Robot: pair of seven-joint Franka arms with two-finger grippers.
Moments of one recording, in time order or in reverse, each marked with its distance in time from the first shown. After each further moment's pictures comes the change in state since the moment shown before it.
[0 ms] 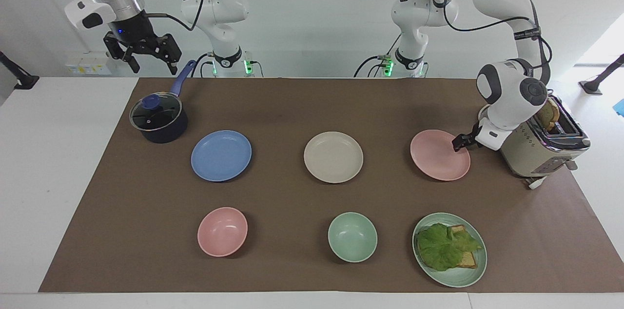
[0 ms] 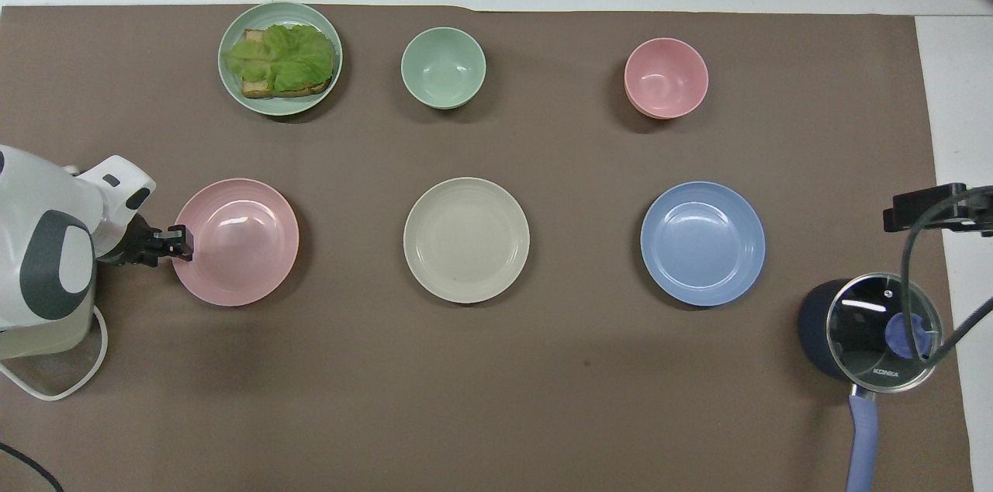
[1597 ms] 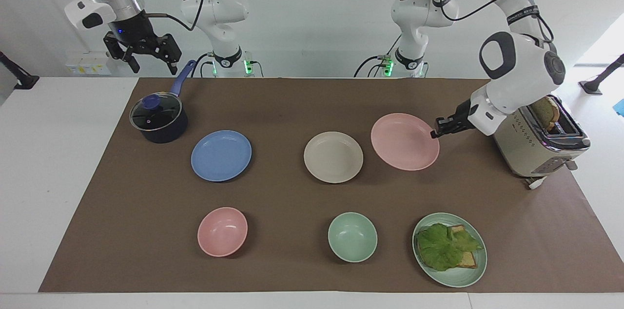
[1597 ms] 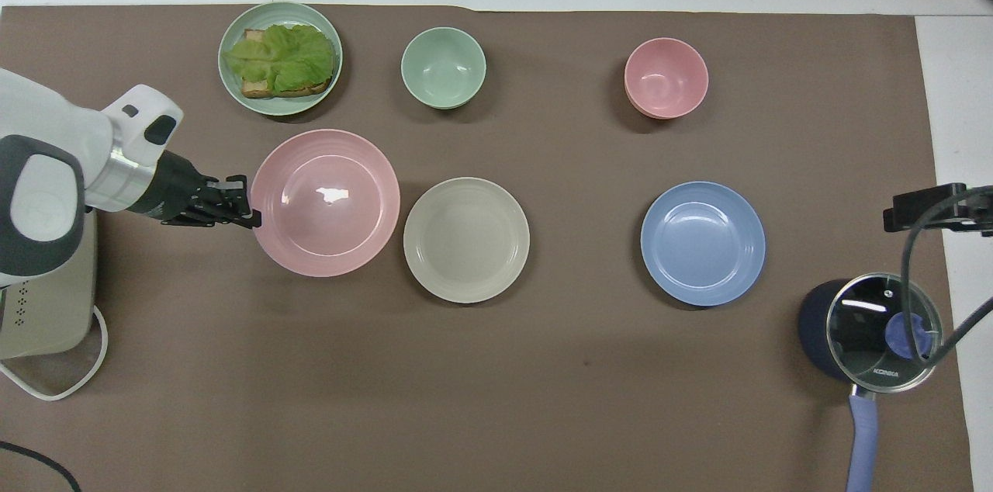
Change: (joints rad) left arm -0.155 -0.044 -0.051 0.273 -0.379 -0.320 -0.096; right arm 0.000 0.000 0.000 0.000 0.000 0.000 0.000
